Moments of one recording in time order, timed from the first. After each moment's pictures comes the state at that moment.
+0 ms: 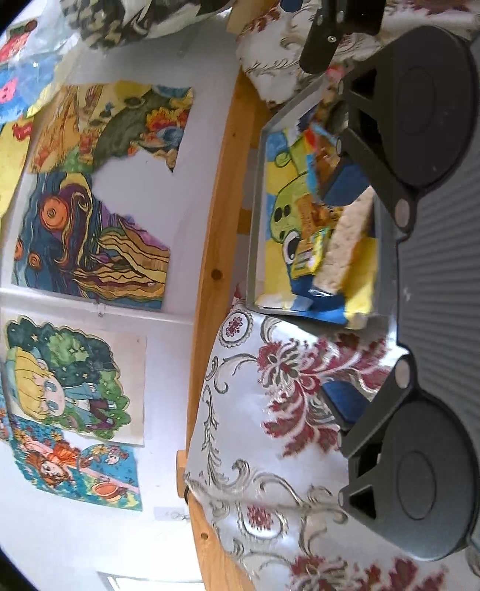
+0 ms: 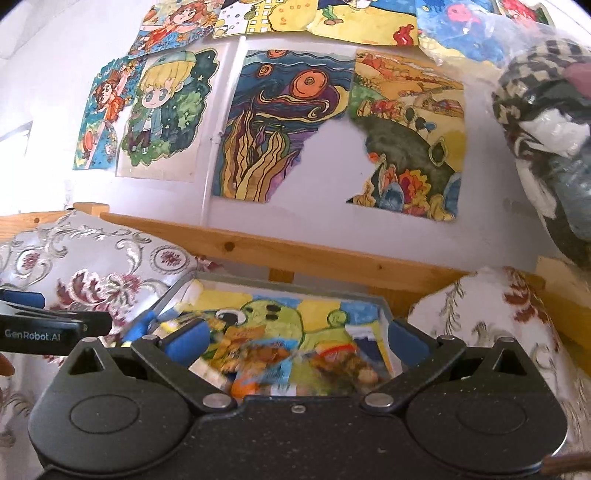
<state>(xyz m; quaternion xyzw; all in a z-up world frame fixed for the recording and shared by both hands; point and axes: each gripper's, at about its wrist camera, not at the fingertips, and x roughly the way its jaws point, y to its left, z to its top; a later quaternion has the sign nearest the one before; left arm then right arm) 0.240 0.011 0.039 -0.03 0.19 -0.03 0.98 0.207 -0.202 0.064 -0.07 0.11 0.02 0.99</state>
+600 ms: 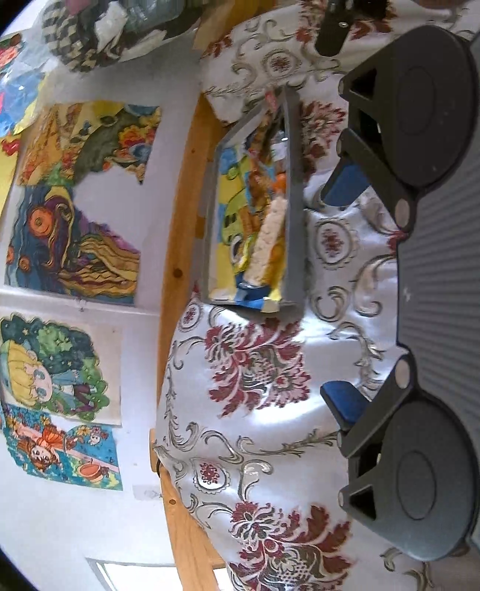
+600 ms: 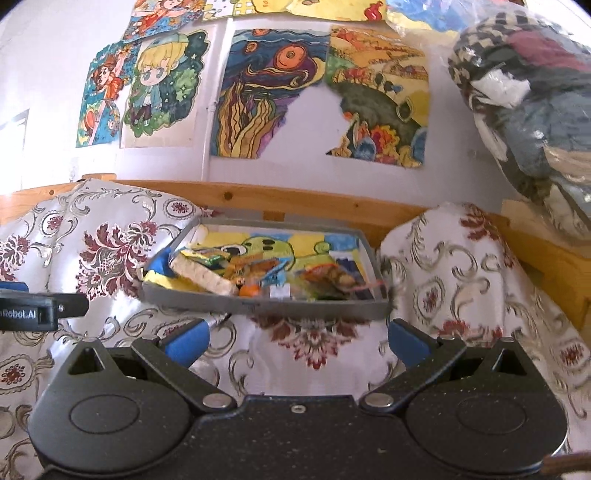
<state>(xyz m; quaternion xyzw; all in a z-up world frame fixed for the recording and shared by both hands) 0.146 0.022 0.024 -0.02 0.23 -0.03 0.97 0.102 -0.215 0.033 -0.05 0.16 0.00 0.99</state>
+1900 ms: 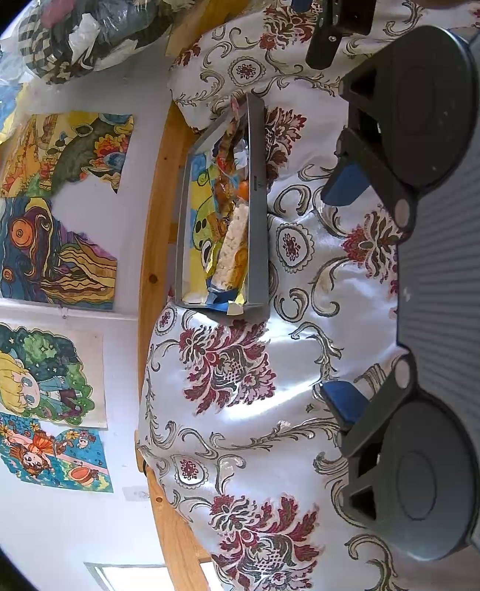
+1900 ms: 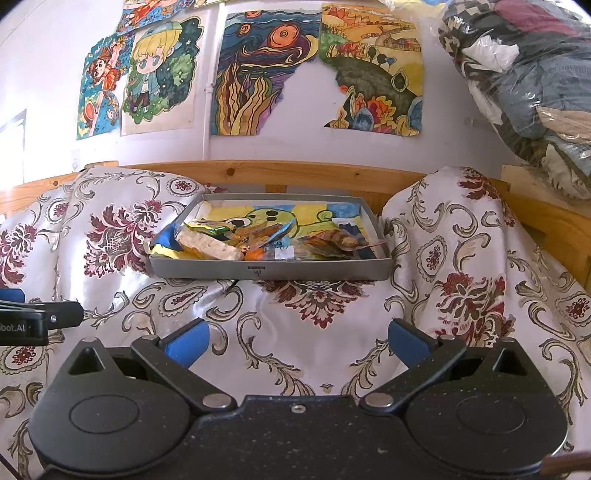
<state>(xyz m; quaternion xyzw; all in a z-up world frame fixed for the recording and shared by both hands) 0.123 0.017 0.013 -0.01 0.25 -0.03 0.97 0.090 -0.222 0.011 -0.02 0.19 0.01 0.98</state>
